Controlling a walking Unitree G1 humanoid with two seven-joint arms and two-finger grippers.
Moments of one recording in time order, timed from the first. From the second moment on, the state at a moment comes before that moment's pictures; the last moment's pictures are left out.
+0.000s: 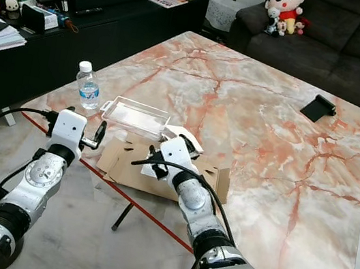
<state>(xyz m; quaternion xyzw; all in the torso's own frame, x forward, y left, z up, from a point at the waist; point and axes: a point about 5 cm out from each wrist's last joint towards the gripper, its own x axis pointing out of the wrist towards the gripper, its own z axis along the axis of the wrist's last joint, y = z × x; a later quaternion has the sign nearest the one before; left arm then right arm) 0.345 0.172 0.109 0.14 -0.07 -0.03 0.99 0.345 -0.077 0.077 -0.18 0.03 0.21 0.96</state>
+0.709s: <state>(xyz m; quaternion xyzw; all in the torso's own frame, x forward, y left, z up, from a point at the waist) 0.346 0.169 0.117 0.17 -0.09 -0.04 0.98 0.347 -0.085 0.075 -0.24 0.03 0.19 0.95</state>
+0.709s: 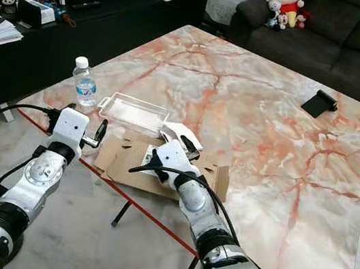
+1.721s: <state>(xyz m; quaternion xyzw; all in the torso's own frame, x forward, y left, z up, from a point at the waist) 0.348 0.167 0.124 0.18 -0.09 -0.04 0.98 0.356 -0.109 0.077 -0.28 0.05 0.11 0.95</state>
